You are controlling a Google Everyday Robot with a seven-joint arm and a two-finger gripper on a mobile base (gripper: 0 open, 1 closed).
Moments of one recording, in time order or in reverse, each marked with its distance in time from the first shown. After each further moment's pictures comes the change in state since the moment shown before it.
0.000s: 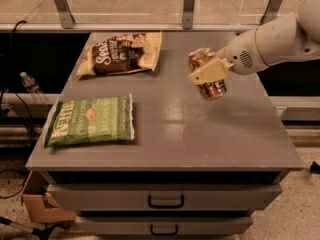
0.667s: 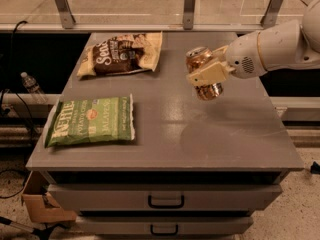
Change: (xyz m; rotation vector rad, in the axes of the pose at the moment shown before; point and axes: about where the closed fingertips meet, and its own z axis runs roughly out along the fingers) arm -0.005 0.007 0.000 -0.036 -0.098 -0.092
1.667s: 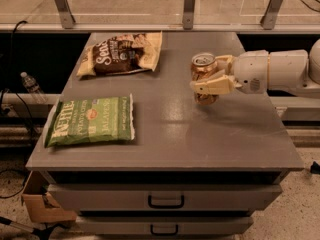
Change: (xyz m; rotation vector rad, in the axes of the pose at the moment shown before) arm 0.014 0.000 0.000 -0.073 -0.274 -0.147
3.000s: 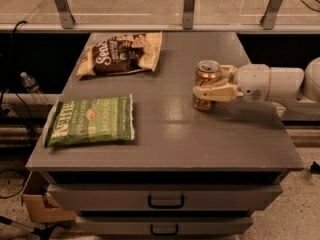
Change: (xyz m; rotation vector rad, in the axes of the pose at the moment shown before) arm 0.025 -0.004 0.000 -0.072 -0.169 0.060
